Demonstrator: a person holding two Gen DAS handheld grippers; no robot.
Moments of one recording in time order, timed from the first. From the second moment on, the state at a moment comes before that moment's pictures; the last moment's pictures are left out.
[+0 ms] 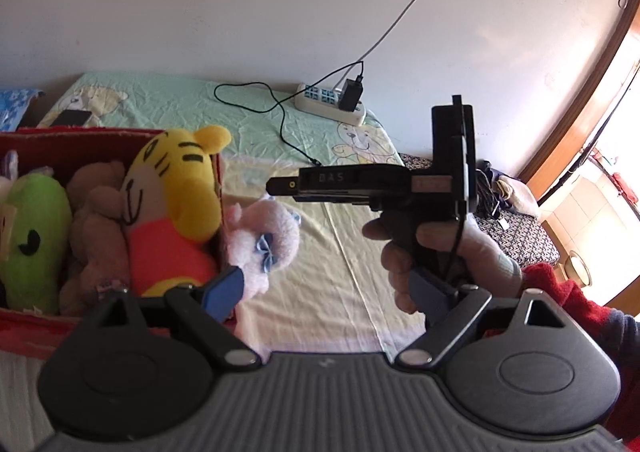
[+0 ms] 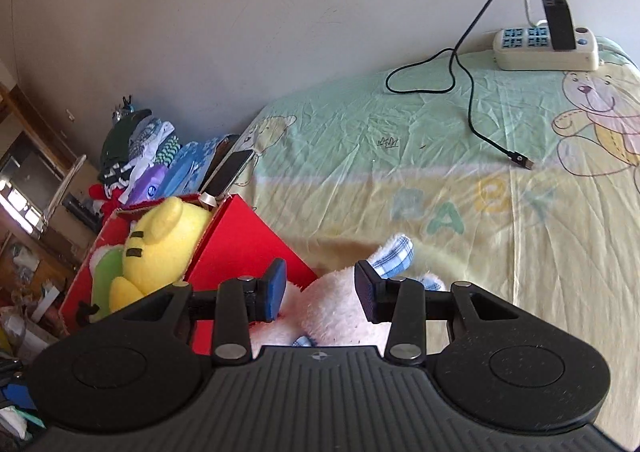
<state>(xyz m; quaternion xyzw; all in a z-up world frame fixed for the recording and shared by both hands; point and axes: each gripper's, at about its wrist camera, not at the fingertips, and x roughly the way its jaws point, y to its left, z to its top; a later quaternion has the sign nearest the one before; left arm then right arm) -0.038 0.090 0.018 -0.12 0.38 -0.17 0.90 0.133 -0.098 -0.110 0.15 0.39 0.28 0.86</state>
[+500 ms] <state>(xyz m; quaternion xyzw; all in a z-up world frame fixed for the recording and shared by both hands) -0.022 0.053 0.021 -0.09 0.38 -0.16 0.91 0.129 -0.124 -0.135 0.13 0.43 0.33 0.83</state>
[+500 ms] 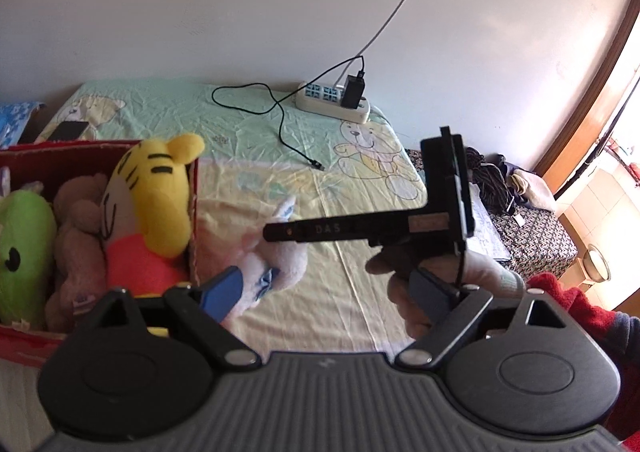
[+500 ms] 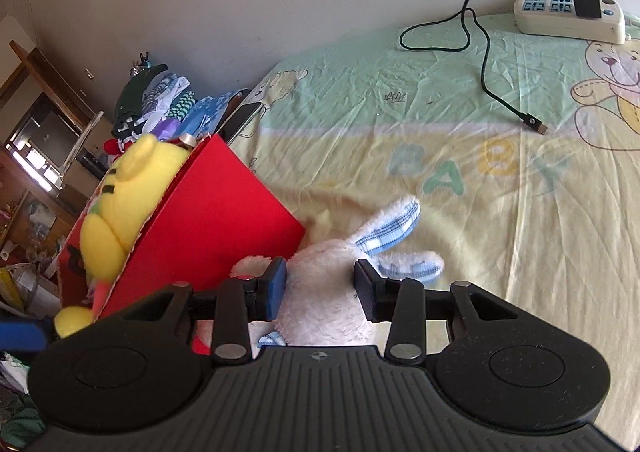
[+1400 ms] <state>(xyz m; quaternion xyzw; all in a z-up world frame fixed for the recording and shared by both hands) 0.083 -0.007 -0.078 0.05 0.49 -0.08 0.87 0.135 -0.194 -0.196 0.41 0.50 0.33 0.69</state>
